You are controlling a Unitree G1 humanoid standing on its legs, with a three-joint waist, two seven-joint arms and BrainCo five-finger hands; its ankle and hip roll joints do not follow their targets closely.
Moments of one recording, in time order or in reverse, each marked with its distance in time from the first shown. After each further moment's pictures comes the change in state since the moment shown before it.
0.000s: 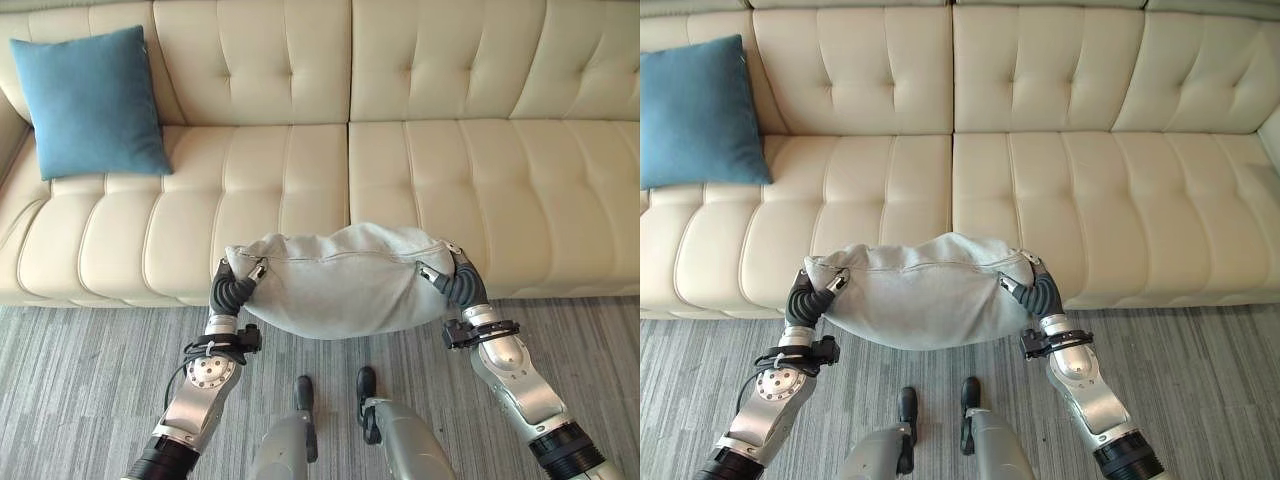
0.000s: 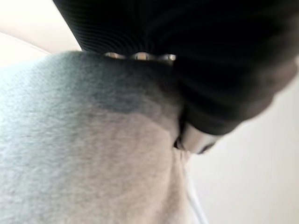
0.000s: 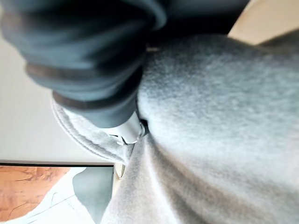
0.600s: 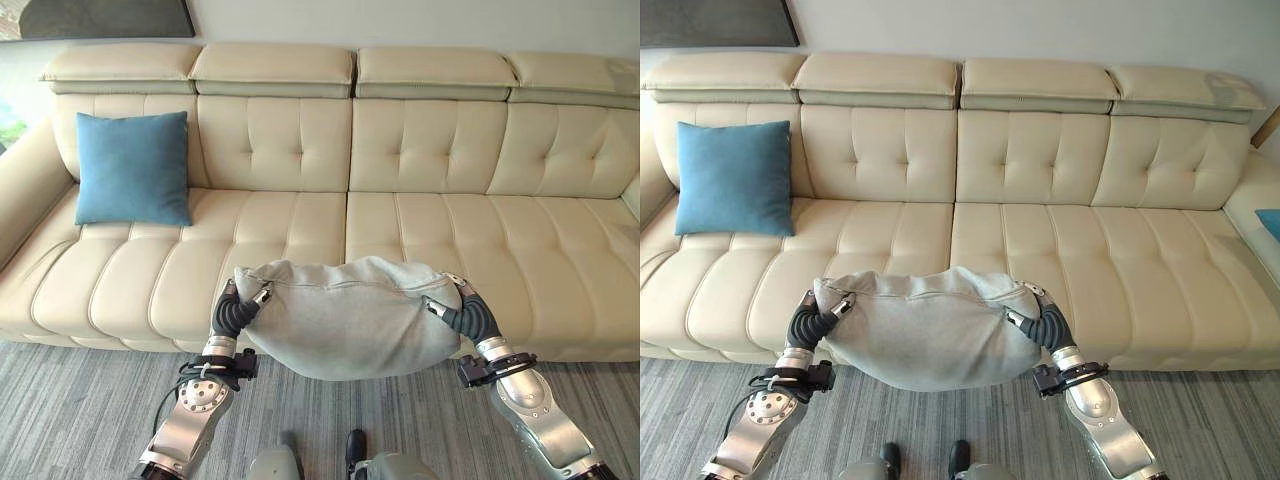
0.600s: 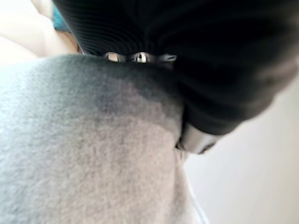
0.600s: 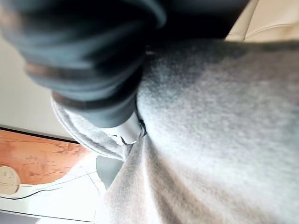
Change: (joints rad) left arm -0.007 0.003 -0.027 0.064 0.011 0.007 -0.066; right arm 0.106 -0.016 -0.025 -0.011 -0.037 -0.002 0.033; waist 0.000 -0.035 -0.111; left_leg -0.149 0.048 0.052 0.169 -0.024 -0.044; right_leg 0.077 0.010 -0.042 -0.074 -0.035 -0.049
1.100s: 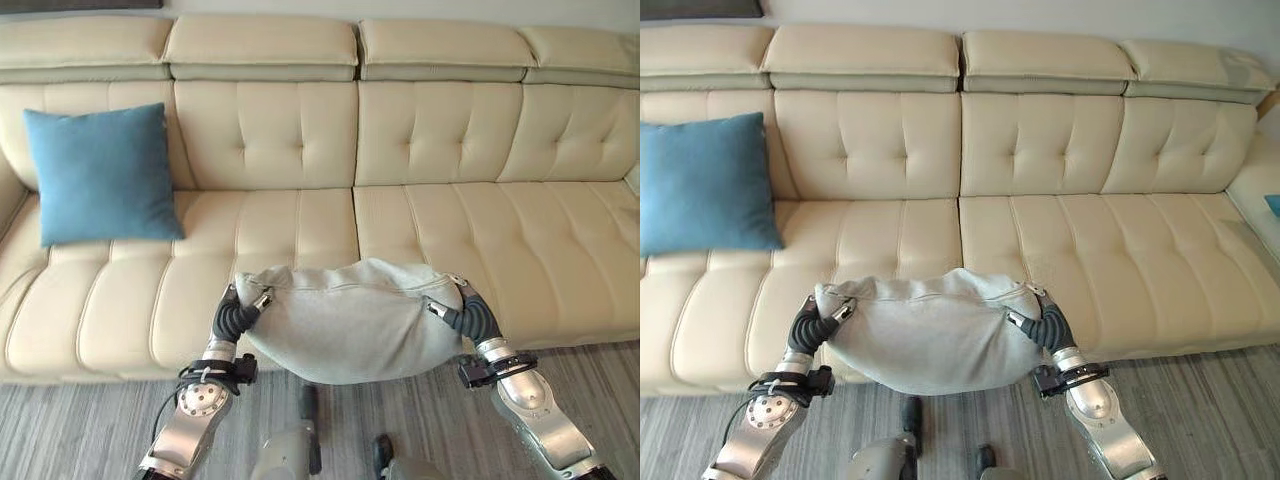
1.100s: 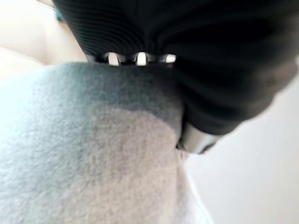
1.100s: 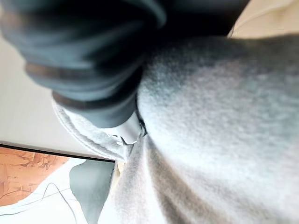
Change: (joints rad) left arm 0.035 0.000 0.034 -0.018 0.025 0.017 -0.014; right arm -0.013 0.009 0.015 -0.015 -0.001 0.012 0.004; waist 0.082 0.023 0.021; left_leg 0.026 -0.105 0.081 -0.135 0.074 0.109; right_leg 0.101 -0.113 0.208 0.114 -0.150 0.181
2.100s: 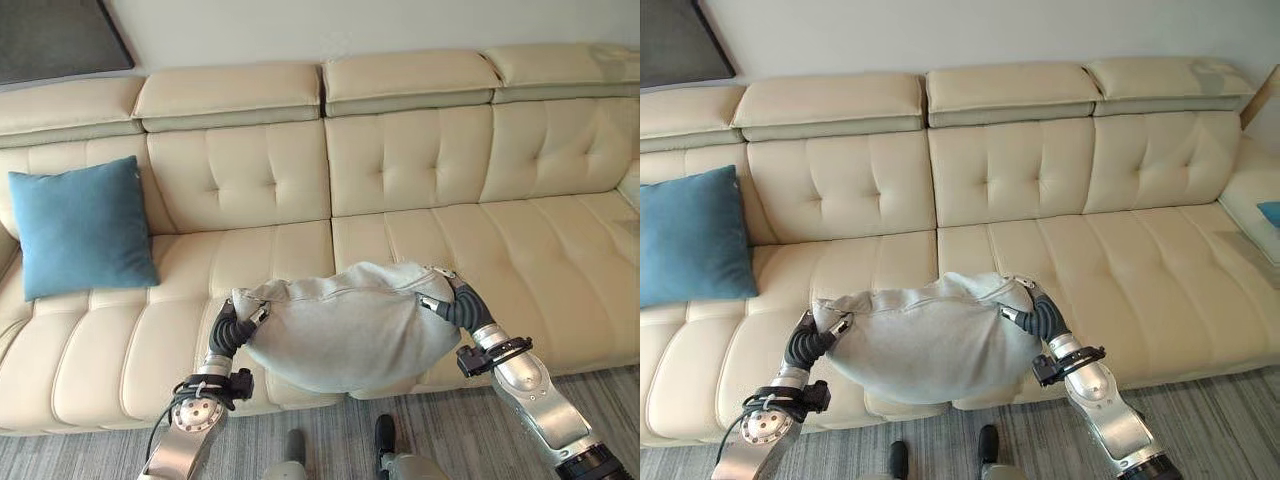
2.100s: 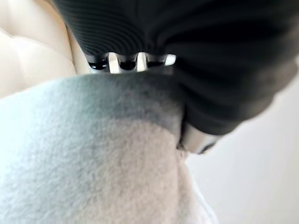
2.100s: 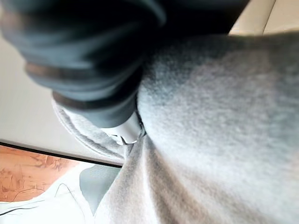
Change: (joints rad) left arm 0.034 -0.039 0.018 0.030 0.010 -0.001 -0.033; right arm -0.079 -0.048 0.011 0.056 -0.037 0.018 0.070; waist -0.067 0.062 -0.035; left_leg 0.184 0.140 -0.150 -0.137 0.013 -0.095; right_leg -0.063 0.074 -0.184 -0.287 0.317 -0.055
